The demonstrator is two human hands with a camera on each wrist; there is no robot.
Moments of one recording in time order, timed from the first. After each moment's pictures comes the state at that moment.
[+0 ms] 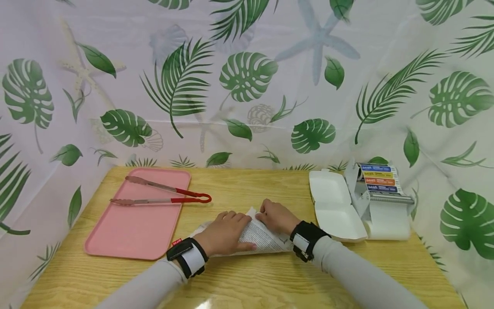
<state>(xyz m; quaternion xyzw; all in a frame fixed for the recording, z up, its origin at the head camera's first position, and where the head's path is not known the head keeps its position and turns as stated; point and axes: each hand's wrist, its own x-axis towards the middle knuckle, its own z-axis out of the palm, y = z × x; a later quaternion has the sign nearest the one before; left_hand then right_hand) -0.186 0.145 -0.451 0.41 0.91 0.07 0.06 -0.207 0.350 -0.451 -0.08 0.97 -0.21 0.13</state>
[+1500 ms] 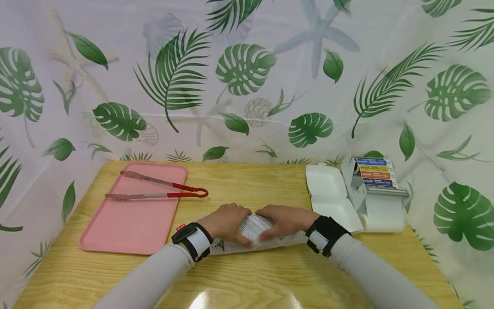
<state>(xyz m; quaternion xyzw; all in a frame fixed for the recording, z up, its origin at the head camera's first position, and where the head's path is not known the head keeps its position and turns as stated) -0.205 0.160 -0.444 0.40 0.90 0.08 0.14 -0.190 0.381 -0.417 -0.27 0.91 -0.18 0.26</state>
